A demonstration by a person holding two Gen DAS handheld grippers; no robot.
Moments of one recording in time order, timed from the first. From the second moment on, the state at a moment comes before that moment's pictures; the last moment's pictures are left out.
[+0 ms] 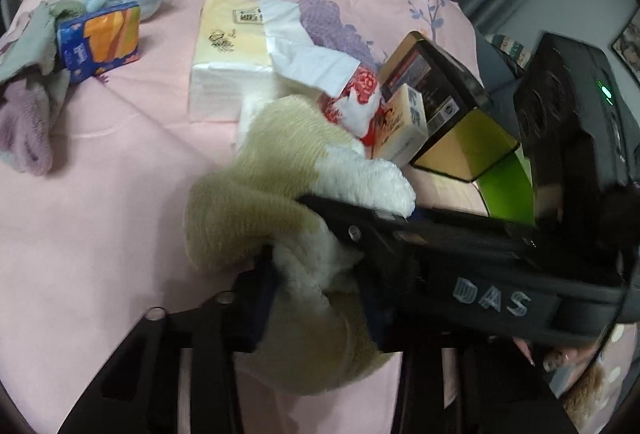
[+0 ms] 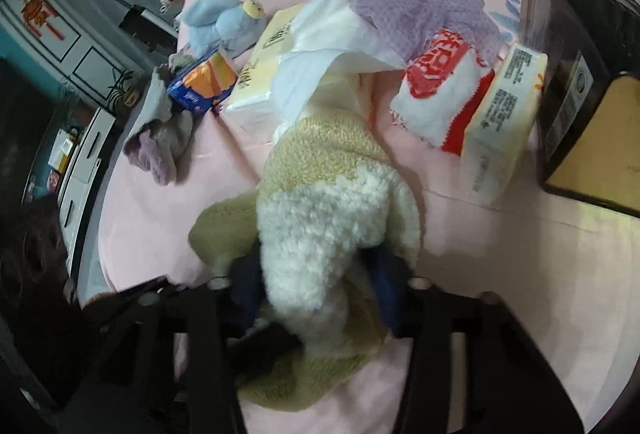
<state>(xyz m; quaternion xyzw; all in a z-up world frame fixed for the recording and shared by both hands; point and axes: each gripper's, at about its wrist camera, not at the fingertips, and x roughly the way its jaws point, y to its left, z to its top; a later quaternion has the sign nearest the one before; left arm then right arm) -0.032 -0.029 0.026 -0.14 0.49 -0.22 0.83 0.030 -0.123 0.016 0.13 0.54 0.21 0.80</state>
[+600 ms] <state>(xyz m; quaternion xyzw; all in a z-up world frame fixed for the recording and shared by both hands) -0.036 -0.132 0.151 -0.04 0.30 -0.35 0.88 -0.021 -0.225 0.152 0.14 0.34 0.10 0.92</state>
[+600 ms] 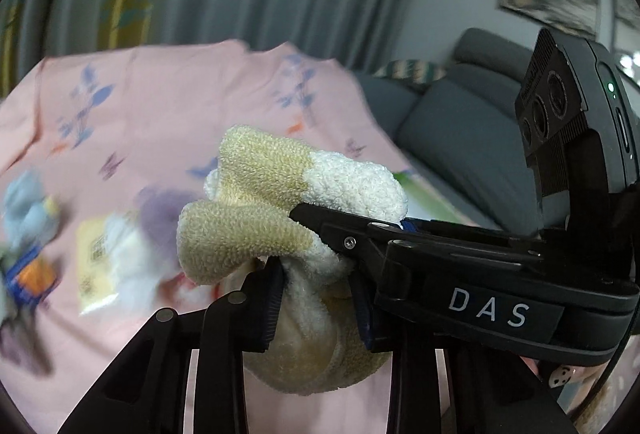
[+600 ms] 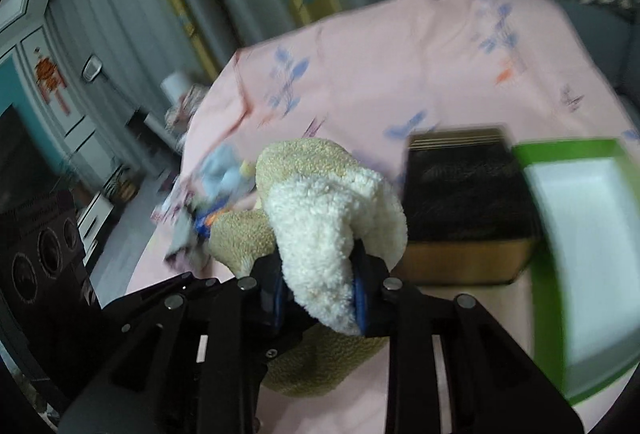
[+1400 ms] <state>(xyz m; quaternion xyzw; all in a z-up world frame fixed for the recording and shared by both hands) -0.026 -0.325 0.106 0.03 0.36 -0.48 0.80 -0.070 -0.409 0.105 0.30 0.31 -0.13 0.89</state>
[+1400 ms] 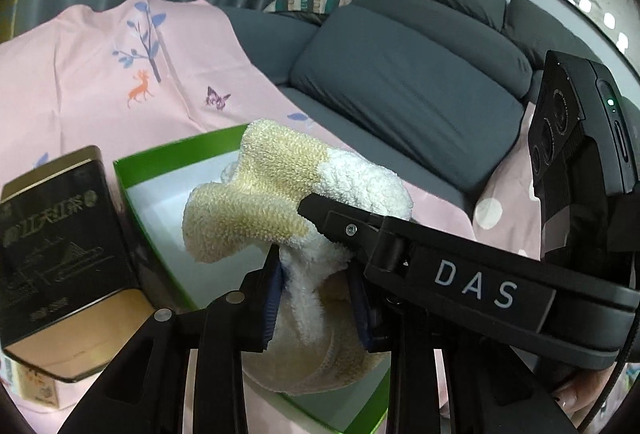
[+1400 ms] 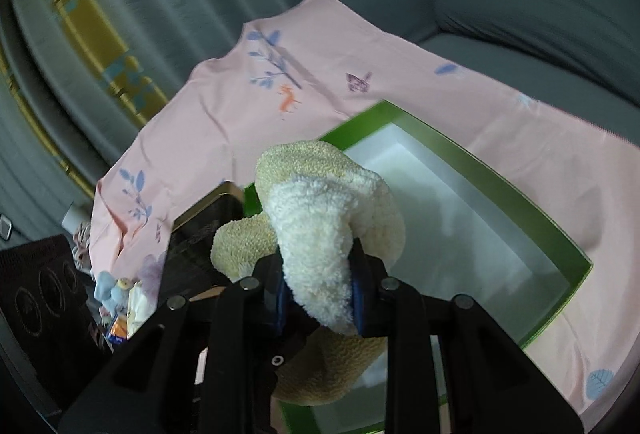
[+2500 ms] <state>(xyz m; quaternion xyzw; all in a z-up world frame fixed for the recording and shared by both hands) -0.035 -0.106 0.153 -0.03 0.35 -0.27 0.90 -0.074 -0.304 0.160 0.17 0.28 -0.11 0.94</state>
